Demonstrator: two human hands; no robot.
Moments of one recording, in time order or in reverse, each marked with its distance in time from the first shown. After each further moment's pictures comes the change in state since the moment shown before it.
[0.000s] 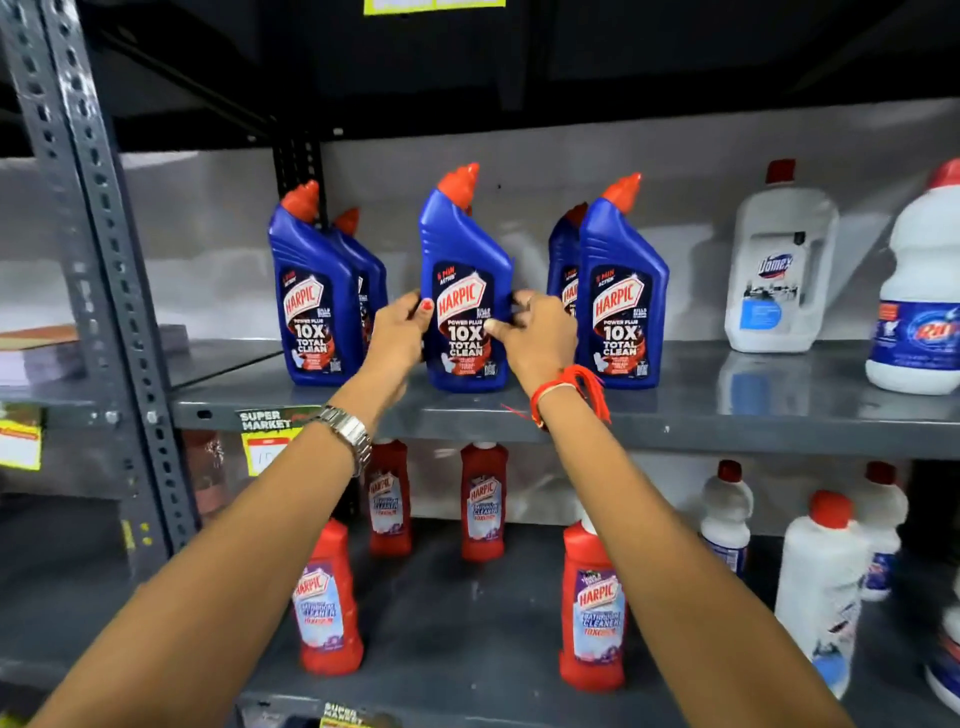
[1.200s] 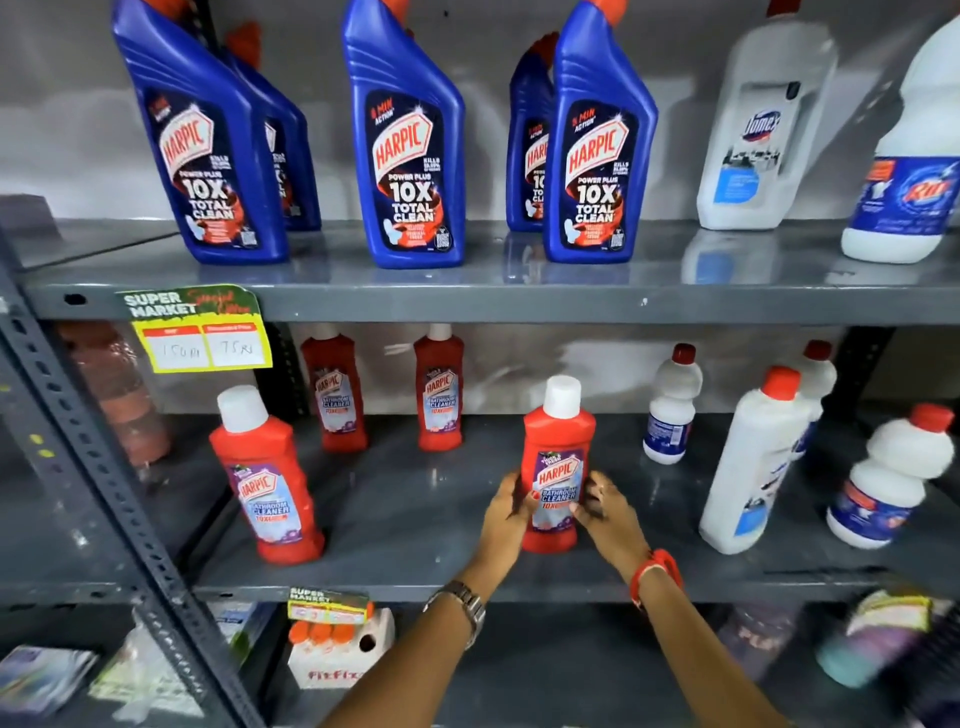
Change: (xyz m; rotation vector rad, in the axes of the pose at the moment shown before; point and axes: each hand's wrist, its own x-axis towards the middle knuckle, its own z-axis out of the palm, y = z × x) left_hand -0.203 -0.250 0.111 -0.073 -0.397 -0.389; right_hand -0.181 0.271 -0.061 -0.131 -0.269 0.588
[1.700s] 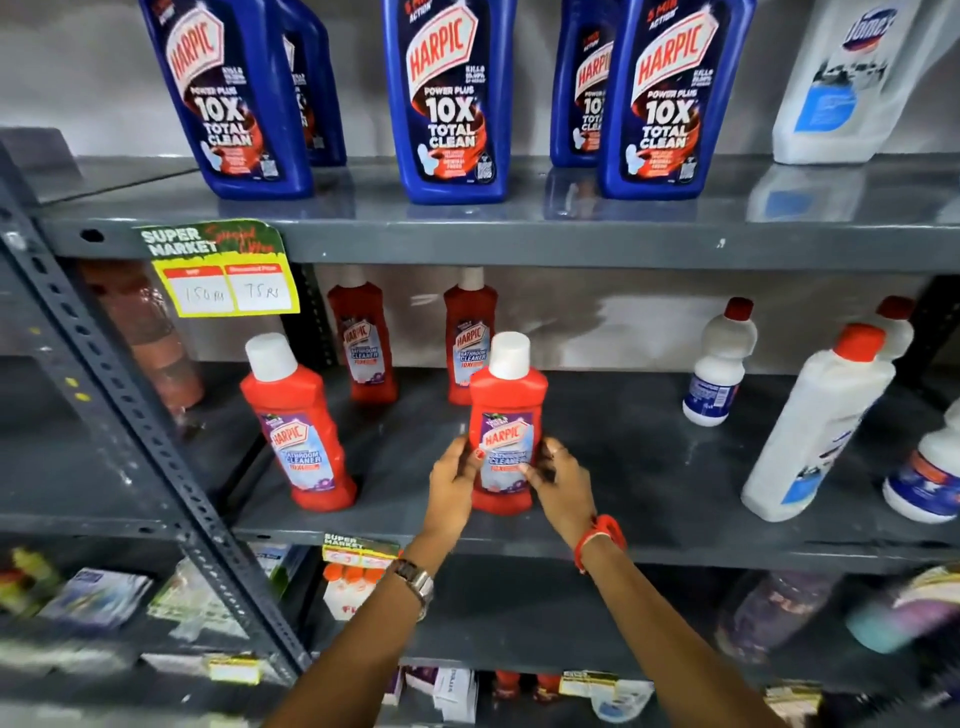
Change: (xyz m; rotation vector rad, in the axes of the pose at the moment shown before) left_hand -0.012 -0.014 -0.078 0.073 0.285 0.024; right_hand -0.014 -0.028 0.084 0.035 -0.083 -0.128
